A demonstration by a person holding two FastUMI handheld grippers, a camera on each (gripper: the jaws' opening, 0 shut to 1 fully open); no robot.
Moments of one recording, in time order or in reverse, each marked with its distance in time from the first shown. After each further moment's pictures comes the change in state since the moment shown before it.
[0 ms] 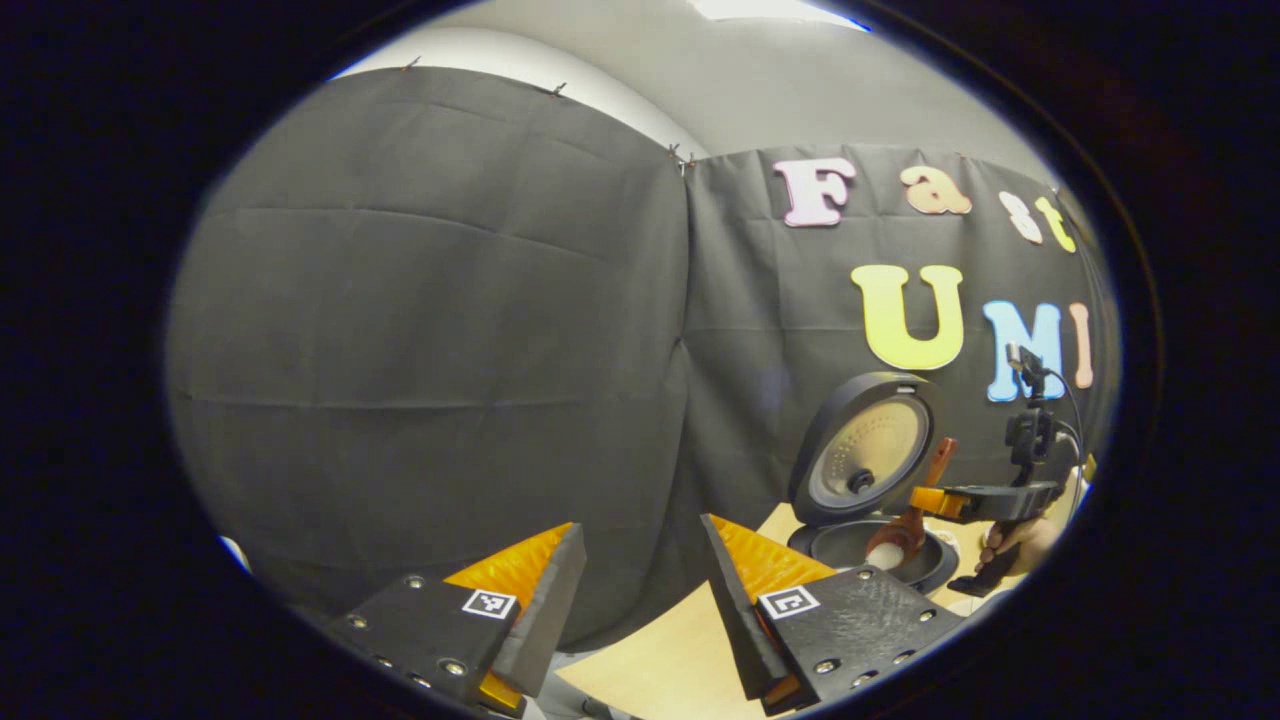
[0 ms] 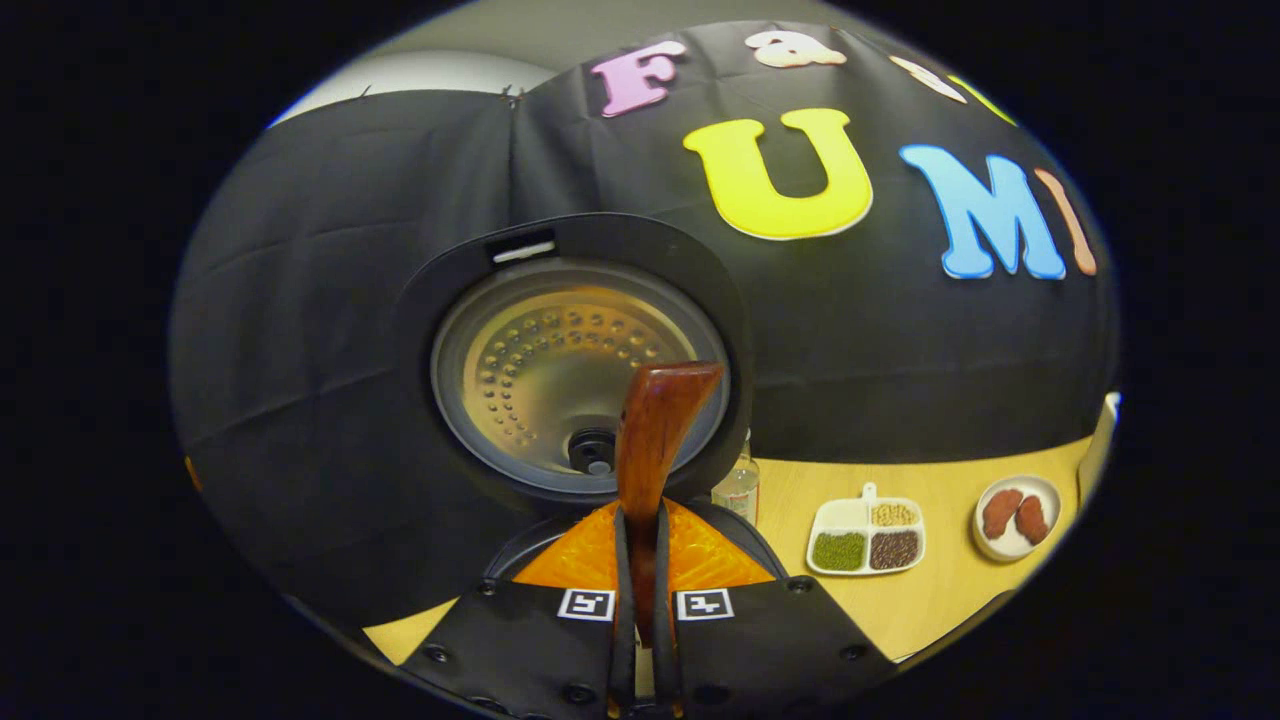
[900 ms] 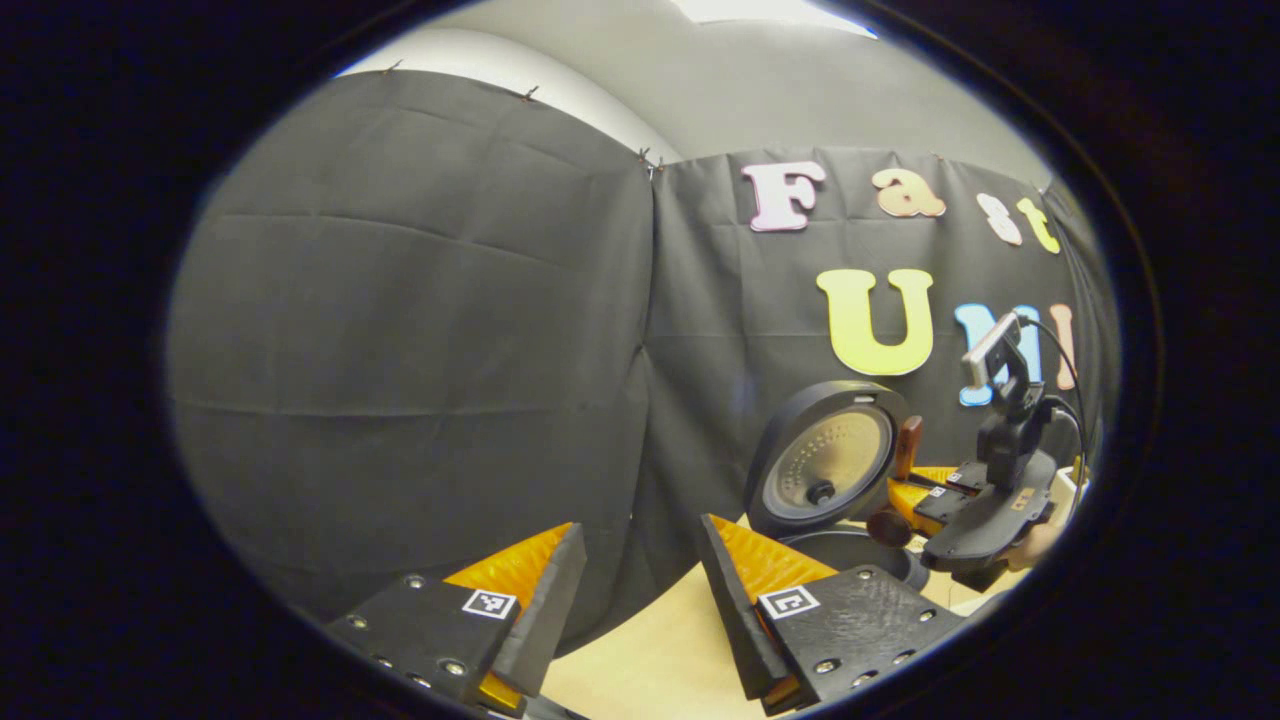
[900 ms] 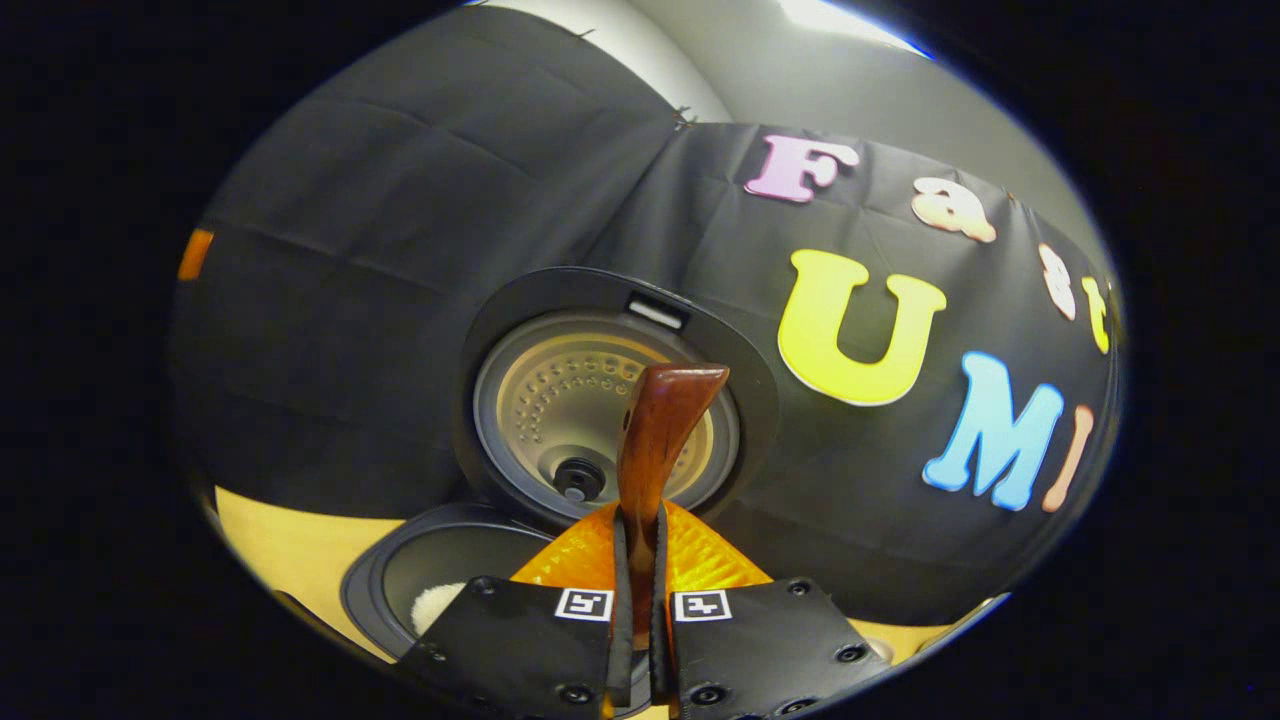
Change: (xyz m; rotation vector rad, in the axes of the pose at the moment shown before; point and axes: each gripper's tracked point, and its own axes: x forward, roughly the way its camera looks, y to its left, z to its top) left arm 0.013 -0.053 0.008 0.000 -0.025 -0.086; right arm -0.023 -0.004 0.040 -0.399 -0.132 -0.053
